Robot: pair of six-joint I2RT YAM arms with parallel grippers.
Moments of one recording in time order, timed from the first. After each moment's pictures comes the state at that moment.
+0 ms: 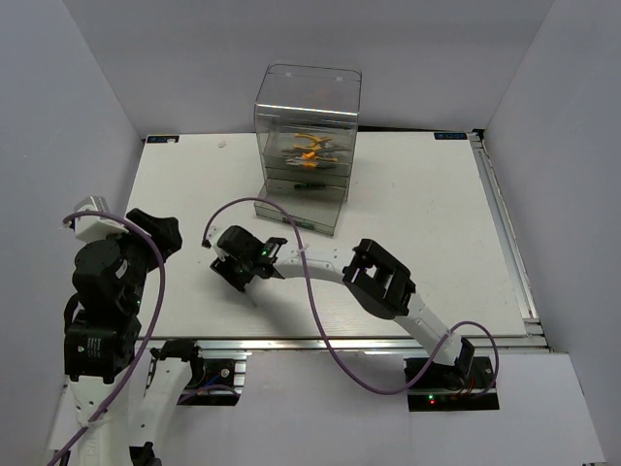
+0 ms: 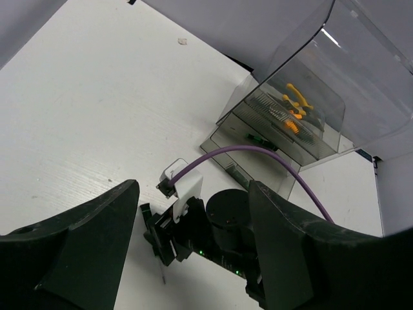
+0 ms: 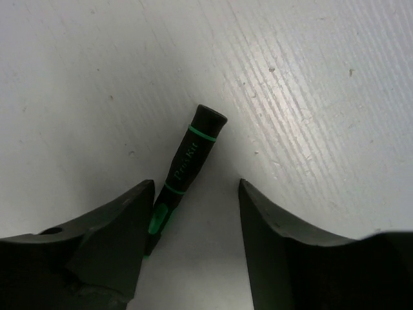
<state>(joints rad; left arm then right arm) -0.06 0.55 1.18 -0.84 -0.18 -0.54 1.17 2.34 1.84 -0.32 -0.01 0.05</state>
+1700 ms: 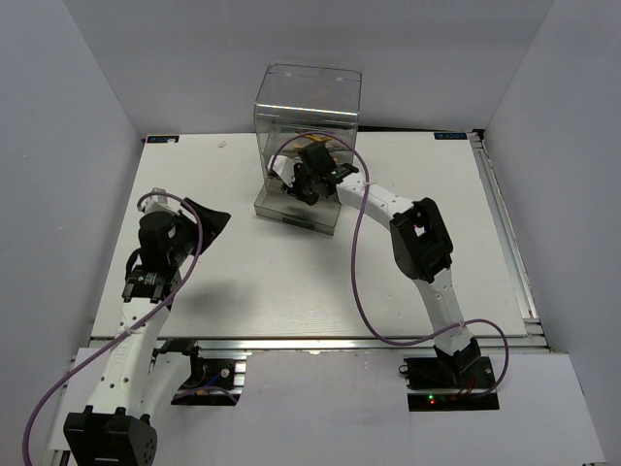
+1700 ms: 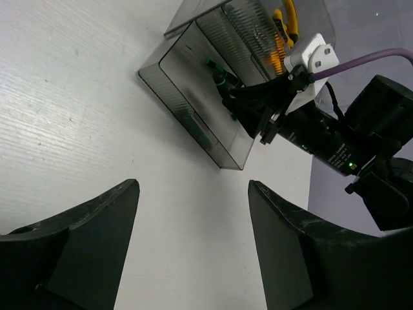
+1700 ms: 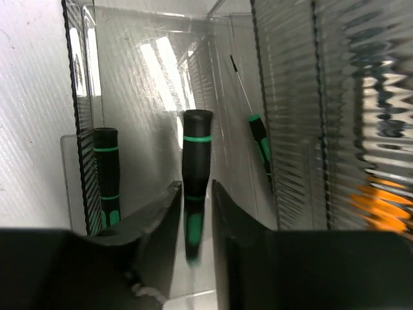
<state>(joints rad) -0.06 0.78 0.70 -0.30 0.15 -0.85 0.68 2.26 1.91 -0.42 -0.20 -0.64</state>
